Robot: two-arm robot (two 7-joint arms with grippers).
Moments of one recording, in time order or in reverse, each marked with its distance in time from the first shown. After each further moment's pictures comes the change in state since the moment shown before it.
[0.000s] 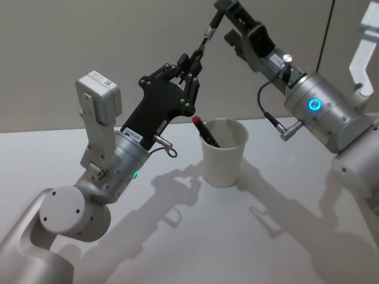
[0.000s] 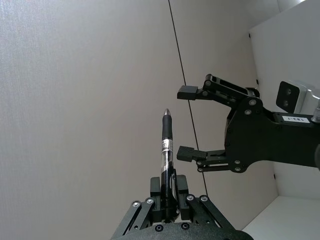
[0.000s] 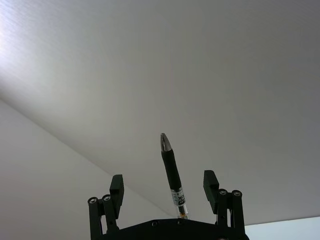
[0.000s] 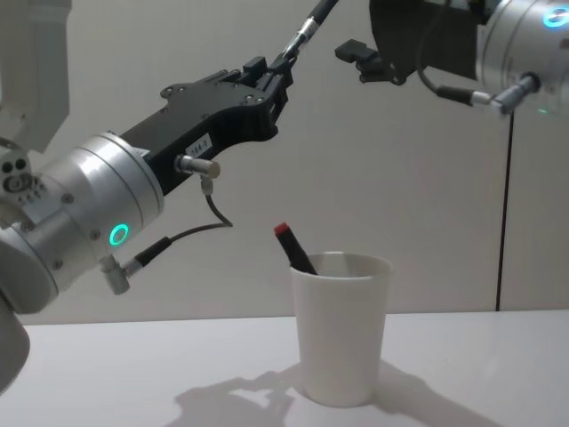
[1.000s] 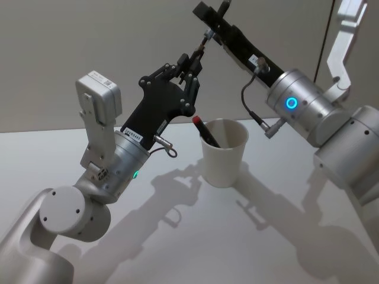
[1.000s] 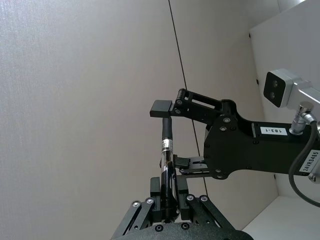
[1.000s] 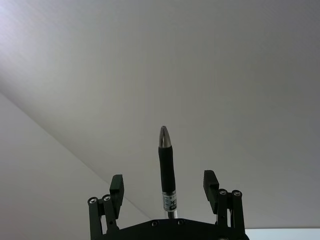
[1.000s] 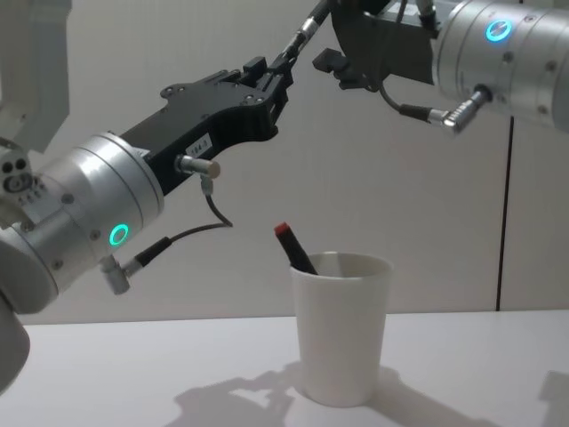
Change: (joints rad) left arm 0.000 0.000 0.000 0.000 0.000 0.000 0.000; right arm 0.053 -0.017 -0.053 0.054 -0.173 -0.025 0.006
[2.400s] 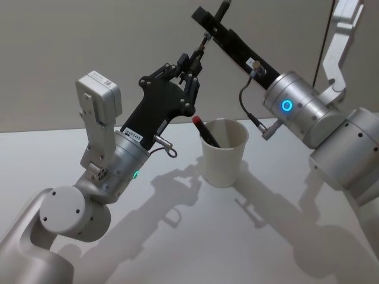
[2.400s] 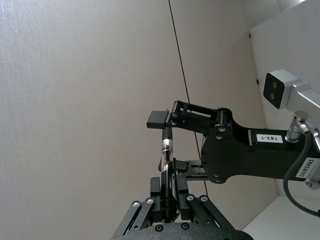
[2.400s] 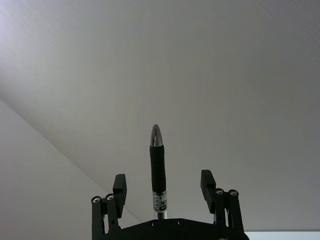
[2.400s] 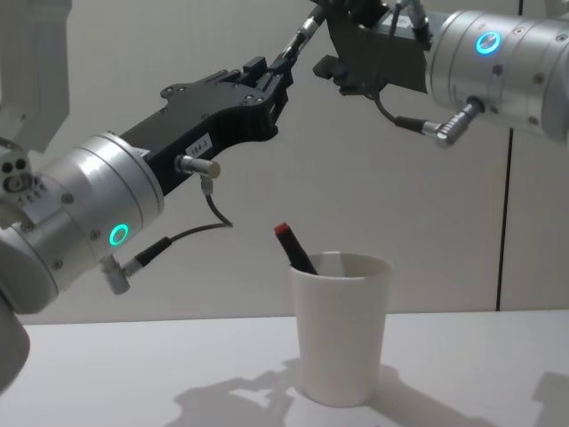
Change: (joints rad) left arm 0.000 0.000 0.000 0.000 0.000 0.000 0.000; right arm 0.006 0.006 -0.021 0.015 -0.037 -0.034 -0.008
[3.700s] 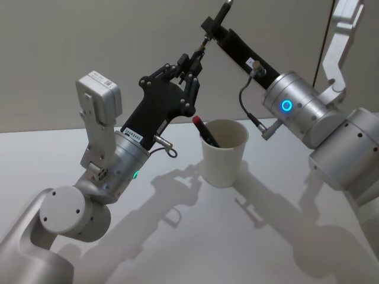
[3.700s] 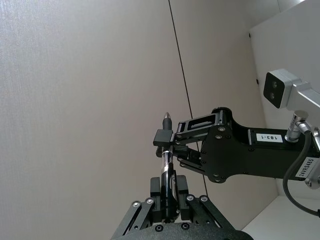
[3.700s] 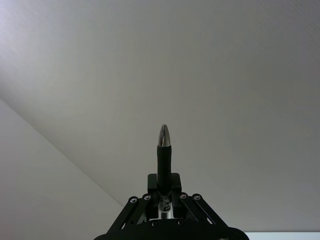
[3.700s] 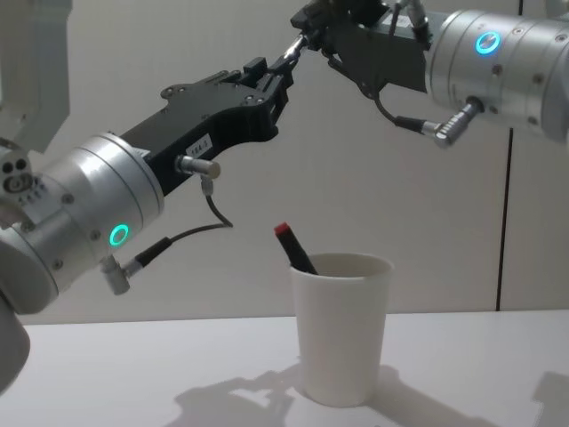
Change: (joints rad) left arm 0.000 0.000 0.000 0.000 0.000 0.000 0.000; right arm 0.000 0.000 -0.001 0.000 -0.001 -0.003 0.001
